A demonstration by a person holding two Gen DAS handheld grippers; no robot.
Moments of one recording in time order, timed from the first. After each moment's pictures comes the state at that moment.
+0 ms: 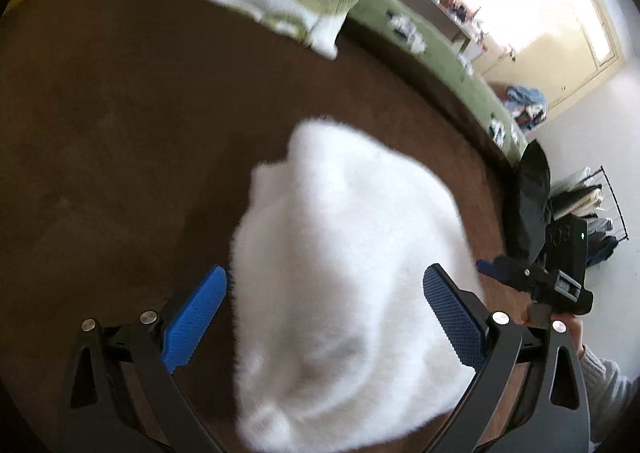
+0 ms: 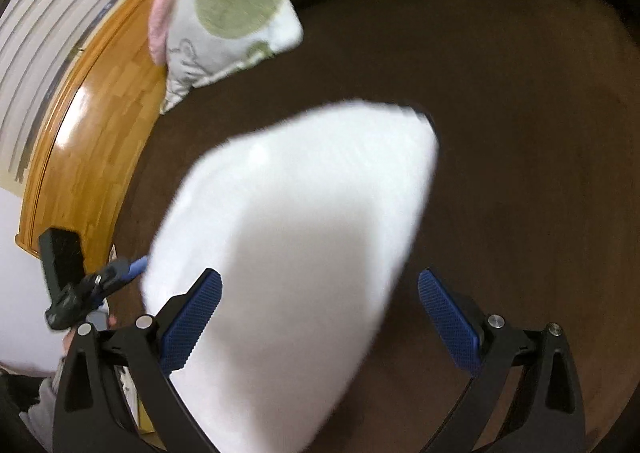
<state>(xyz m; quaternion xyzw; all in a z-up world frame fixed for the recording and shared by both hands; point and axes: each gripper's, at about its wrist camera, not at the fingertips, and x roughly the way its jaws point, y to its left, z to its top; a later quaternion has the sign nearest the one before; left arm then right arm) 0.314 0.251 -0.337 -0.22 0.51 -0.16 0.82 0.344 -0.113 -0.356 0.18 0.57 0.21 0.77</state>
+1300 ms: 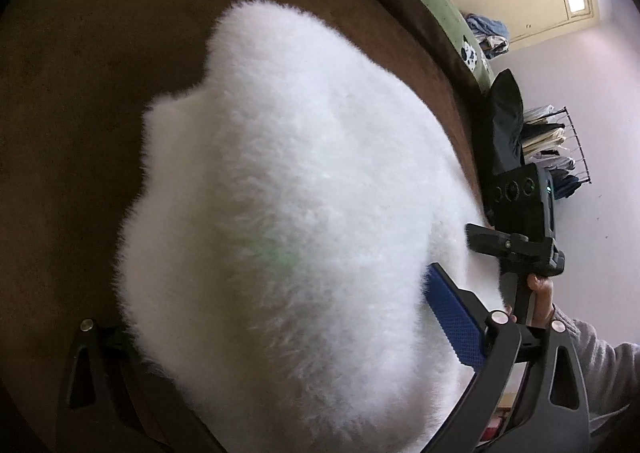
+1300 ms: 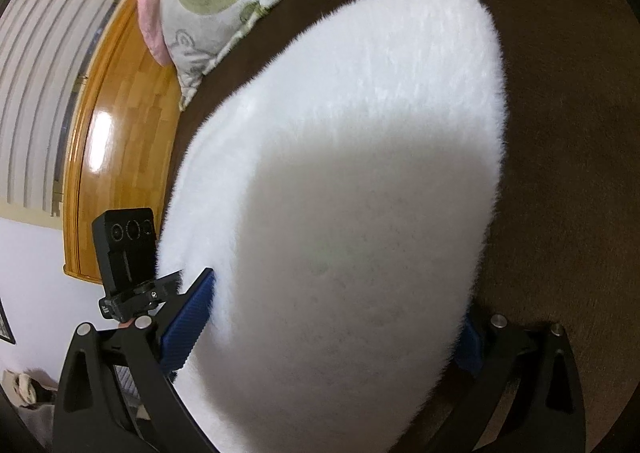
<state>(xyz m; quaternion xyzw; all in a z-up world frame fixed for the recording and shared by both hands) 0.362 0.192 -0.394 -0.21 0.58 -0.29 0.73 0.357 -0.092 -0.409 0.27 0.60 0.26 0.70</state>
